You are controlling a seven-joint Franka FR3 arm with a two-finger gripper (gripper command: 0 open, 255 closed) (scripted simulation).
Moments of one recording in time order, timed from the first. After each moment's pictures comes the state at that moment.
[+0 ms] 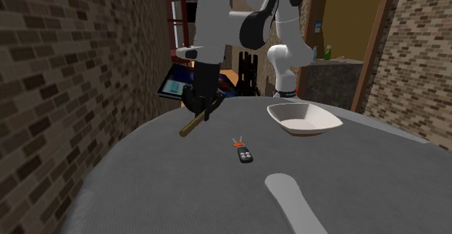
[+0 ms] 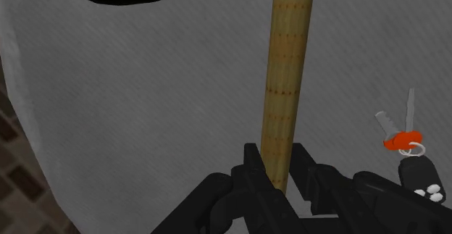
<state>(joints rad) 0.20 0.35 0.16 -1.80 -0.16 2.28 -0.23</state>
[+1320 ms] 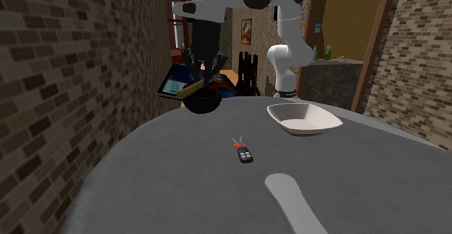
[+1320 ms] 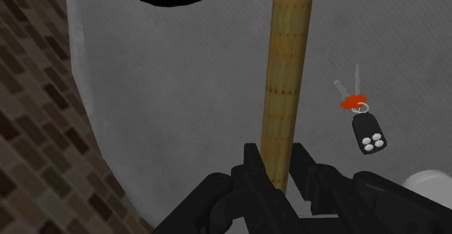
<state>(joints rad) 0.20 0.26 0.17 -1.65 -0.13 2.04 -0.26</state>
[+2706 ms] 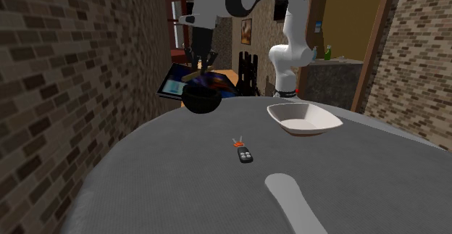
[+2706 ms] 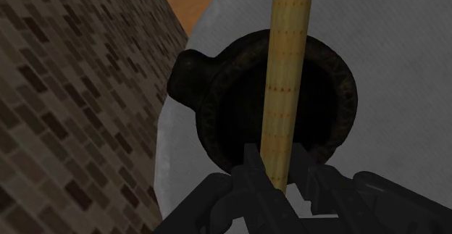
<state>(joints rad) 0.02 -0.10 0.03 -2.14 -0.02 2.19 -0.61</state>
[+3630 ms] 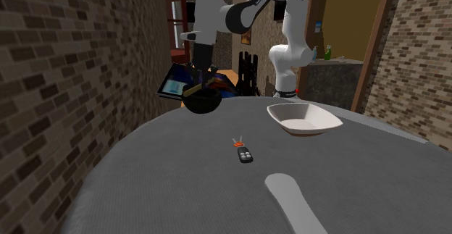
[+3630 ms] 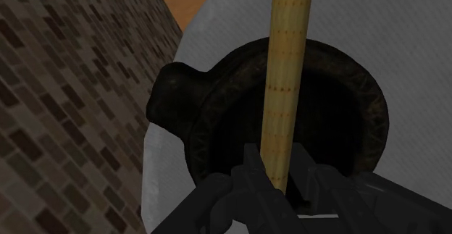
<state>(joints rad) 0.02 -0.05 0.03 -2.23 -0.03 2.33 -0.60</state>
